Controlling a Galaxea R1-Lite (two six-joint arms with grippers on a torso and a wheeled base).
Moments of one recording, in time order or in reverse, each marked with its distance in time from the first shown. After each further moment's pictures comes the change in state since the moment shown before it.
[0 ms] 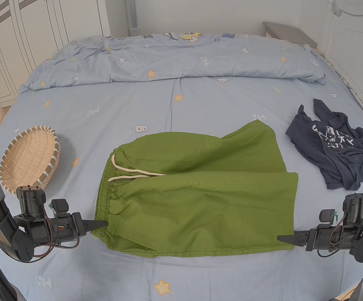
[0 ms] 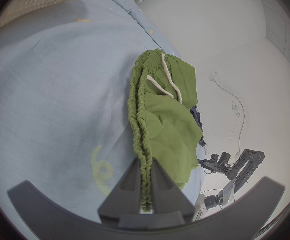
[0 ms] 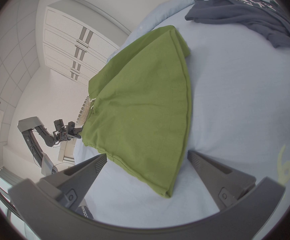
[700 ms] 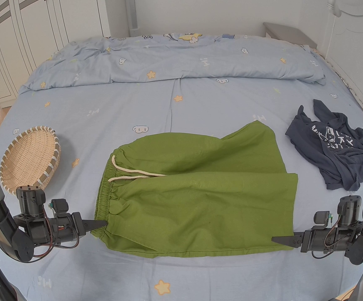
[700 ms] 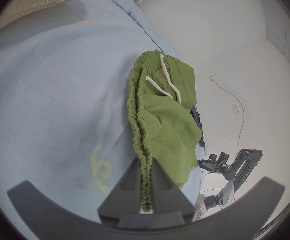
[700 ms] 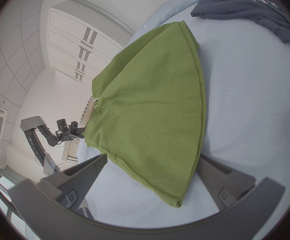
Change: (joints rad) left arm 0.001 -0.003 0.001 0.000 0.000 0.000; right arm 0.047 0.099 0.020 -0.102 0.007 0.043
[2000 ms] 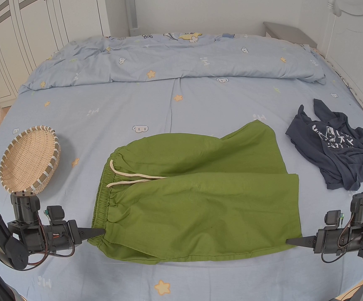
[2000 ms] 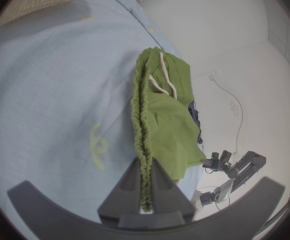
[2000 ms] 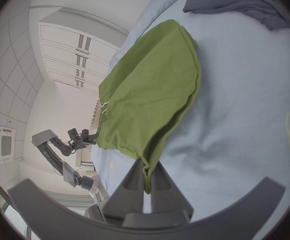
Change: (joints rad) left arm -0.001 -0.076 0.087 0.011 -0.010 -0.007; right arm -0.025 -0.288 0.000 0.279 0.083 0.112
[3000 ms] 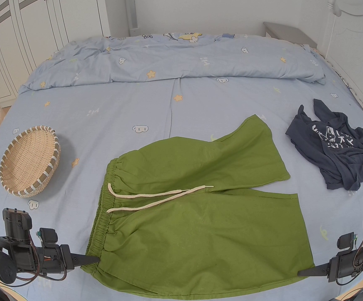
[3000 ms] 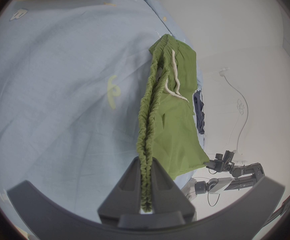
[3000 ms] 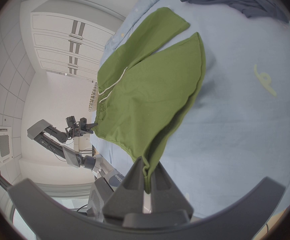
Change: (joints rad) left arm 0.012 -0.207 0.129 0.280 0.000 0.039; right arm -0.015 -0.434 0.000 0.687 -0.009 -0.168
